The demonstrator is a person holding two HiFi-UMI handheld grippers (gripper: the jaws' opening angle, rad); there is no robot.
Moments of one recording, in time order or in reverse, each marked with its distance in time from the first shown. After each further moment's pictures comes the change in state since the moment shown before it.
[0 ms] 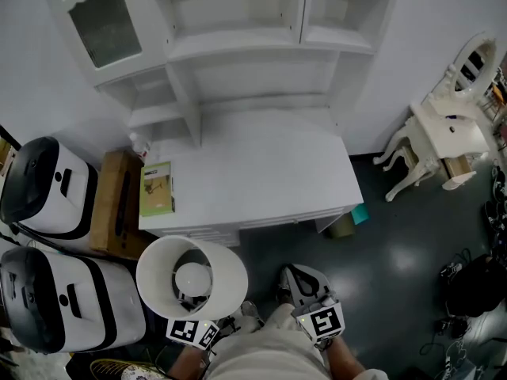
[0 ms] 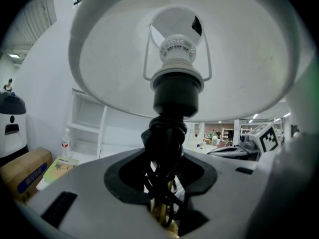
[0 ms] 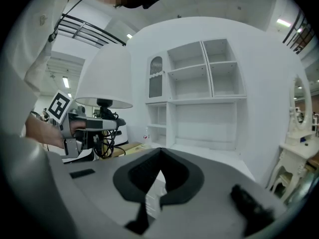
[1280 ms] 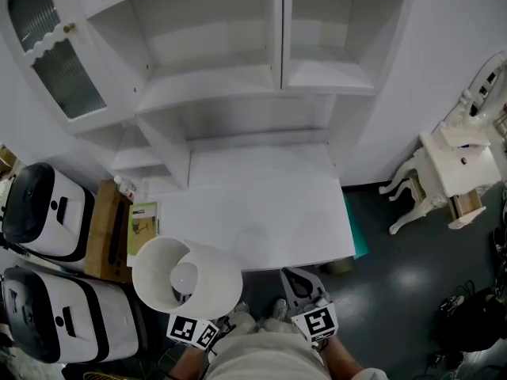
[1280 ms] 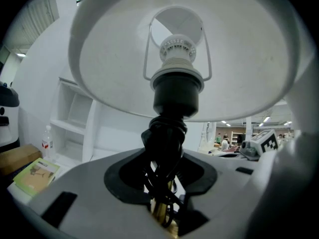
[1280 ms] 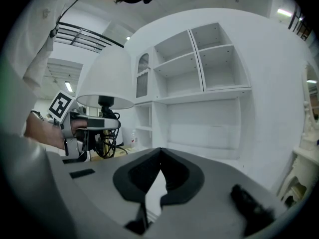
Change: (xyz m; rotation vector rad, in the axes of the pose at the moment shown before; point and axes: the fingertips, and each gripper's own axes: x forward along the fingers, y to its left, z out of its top) left arm 0.196 0.013 0.022 -0.048 -0.022 0.076; right arm 0.104 -0.175 0.018 0.004 -0.006 0.086
